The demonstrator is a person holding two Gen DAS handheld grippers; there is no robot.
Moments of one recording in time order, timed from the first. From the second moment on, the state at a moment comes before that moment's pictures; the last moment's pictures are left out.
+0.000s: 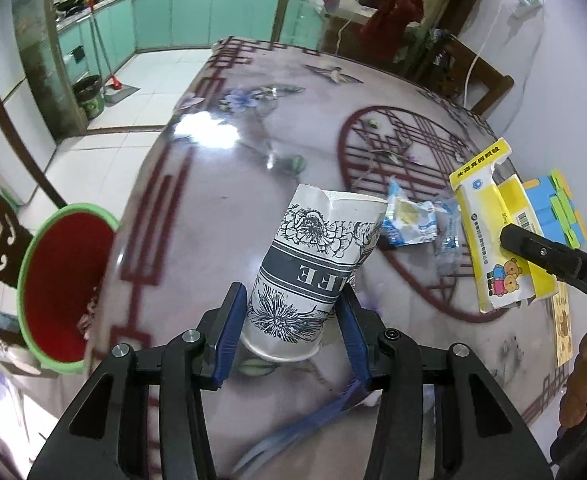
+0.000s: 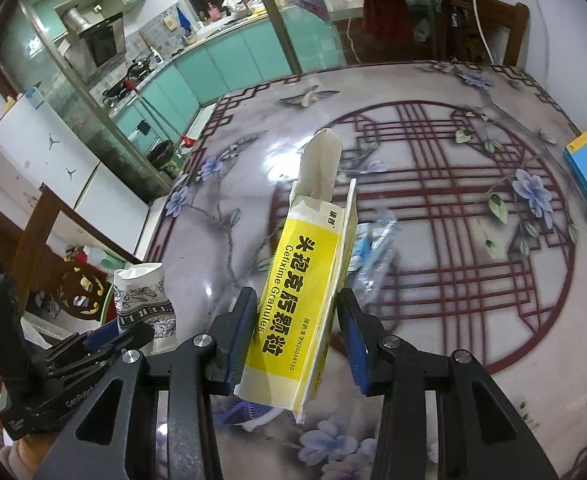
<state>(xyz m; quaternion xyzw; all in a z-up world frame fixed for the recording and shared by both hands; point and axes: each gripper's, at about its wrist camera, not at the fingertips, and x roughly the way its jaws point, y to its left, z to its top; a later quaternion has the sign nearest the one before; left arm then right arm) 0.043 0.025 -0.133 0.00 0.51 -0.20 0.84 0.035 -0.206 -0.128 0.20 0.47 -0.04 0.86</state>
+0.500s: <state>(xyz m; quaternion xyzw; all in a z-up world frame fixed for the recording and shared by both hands) 0.063 0.105 -0.137 -0.02 0.51 -0.18 0.84 0.062 -0.123 -0.118 0.17 0.47 -0.02 0.86</state>
